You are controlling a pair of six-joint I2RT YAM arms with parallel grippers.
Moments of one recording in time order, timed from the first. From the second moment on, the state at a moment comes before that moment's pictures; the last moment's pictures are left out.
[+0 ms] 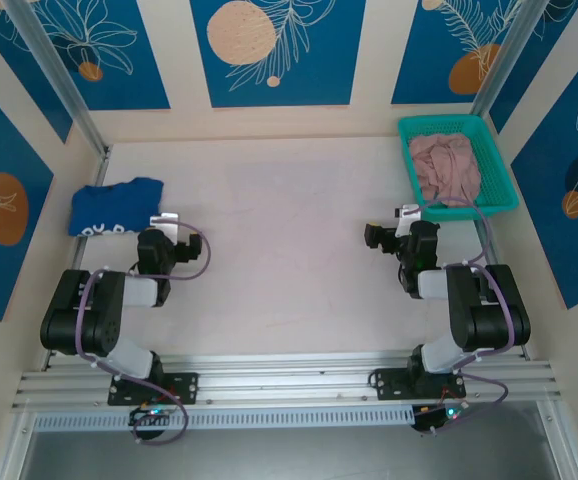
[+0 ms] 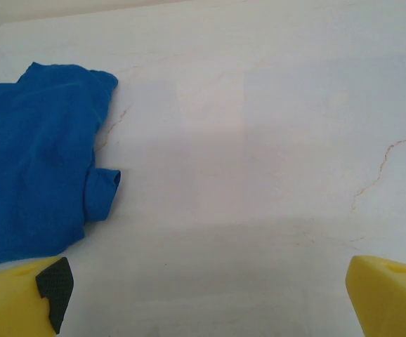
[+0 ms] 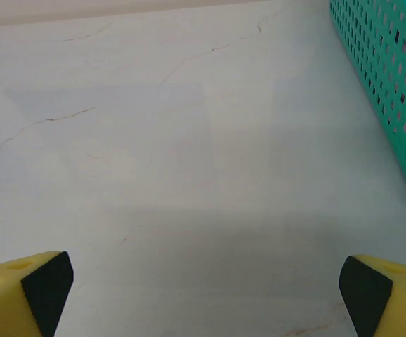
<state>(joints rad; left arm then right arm) -0.07 1.54 0.38 0.74 -0.05 0.06 0.01 1.52 0.40 0.70 -0.12 0.07</state>
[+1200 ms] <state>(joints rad) -0.07 1.30 0.50 0.42 -0.10 -0.01 0.14 1.25 0.50 0.42 -0.06 0.08</state>
